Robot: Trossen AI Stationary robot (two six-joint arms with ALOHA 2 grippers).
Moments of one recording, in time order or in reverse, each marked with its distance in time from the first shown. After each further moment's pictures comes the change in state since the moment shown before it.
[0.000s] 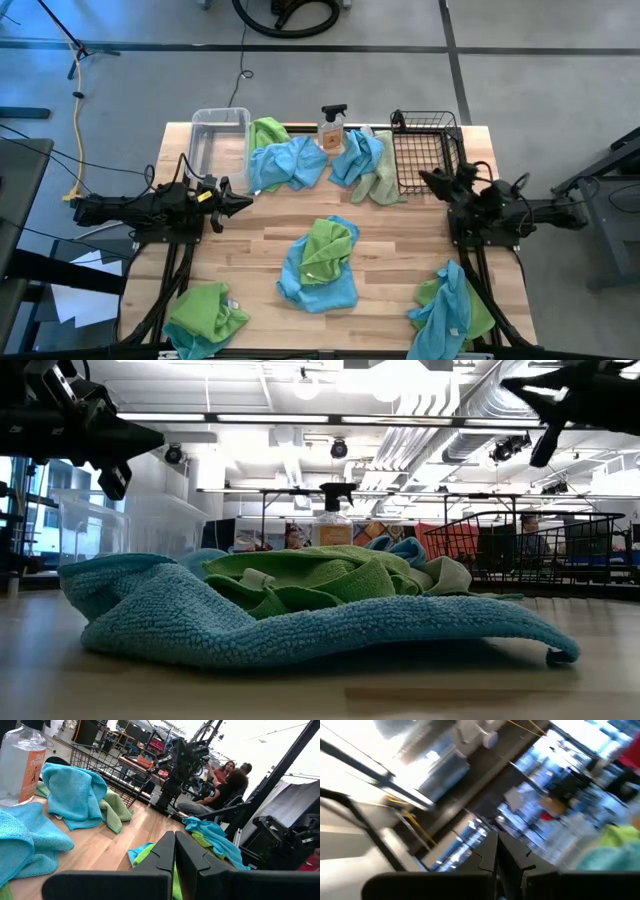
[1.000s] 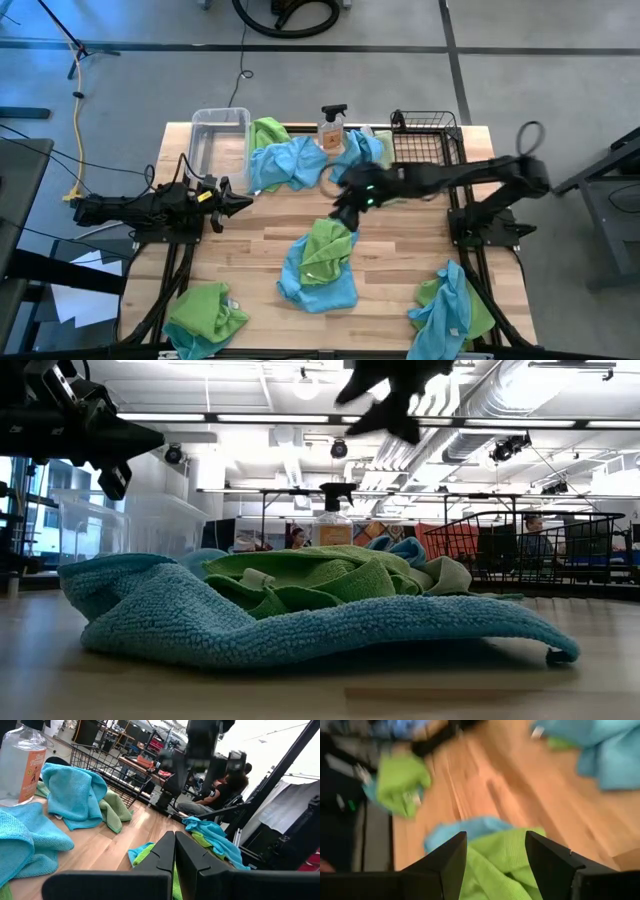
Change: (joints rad) left arm 0.000 0.000 0.000 0.000 0.000 0.000; right arm -0.002 1.408 1.197 -0.964 -0.429 -0.211
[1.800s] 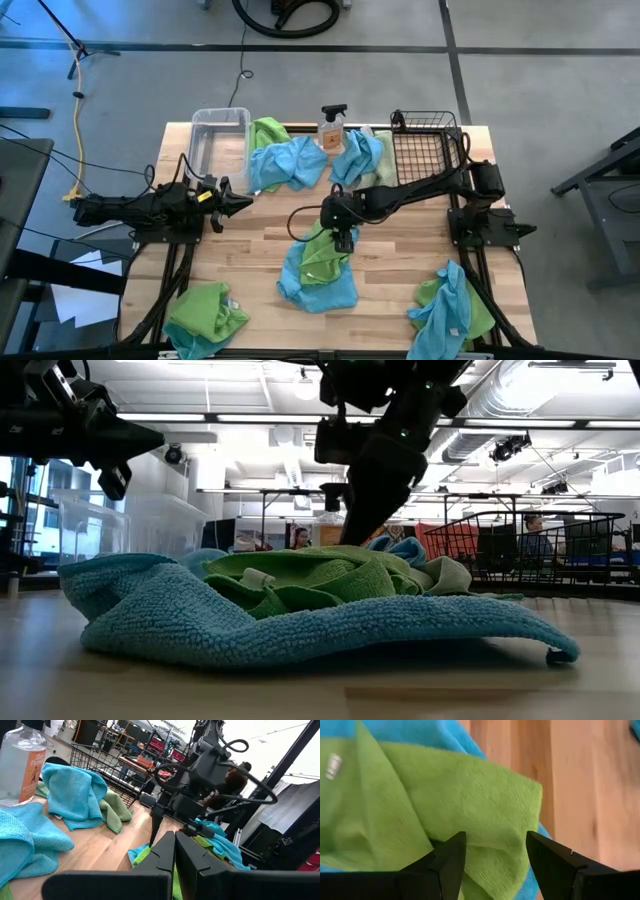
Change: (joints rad) left arm 0.000 0.000 0.000 0.000 0.000 0.000; right arm 0.058 0.333 0.030 -0.050 0.123 -0.497
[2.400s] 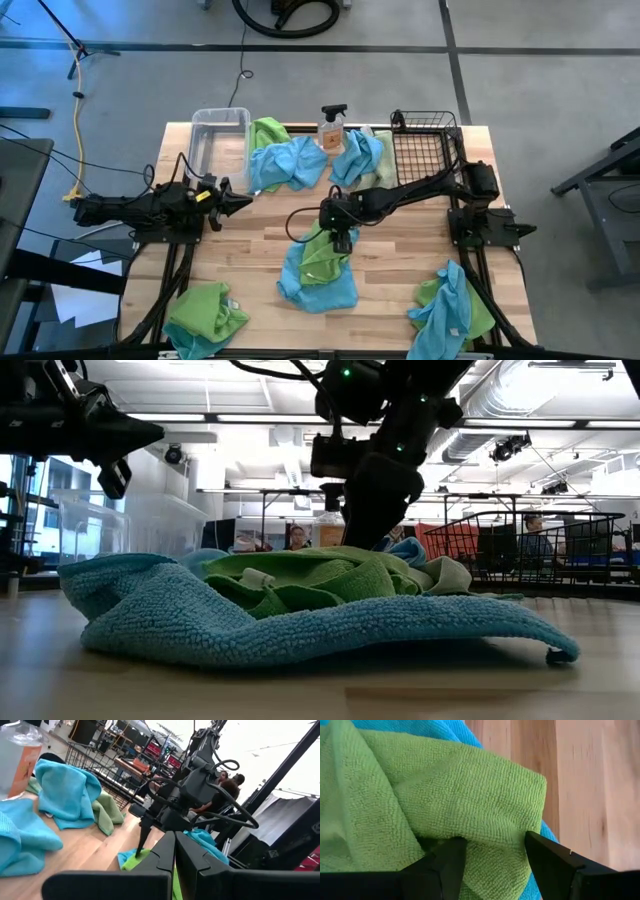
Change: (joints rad) left arm 0.000 -0.002 0.001 0.031 0.005 -0.080; right arm 0.003 0.042 0.000 0.028 -0.001 0.003
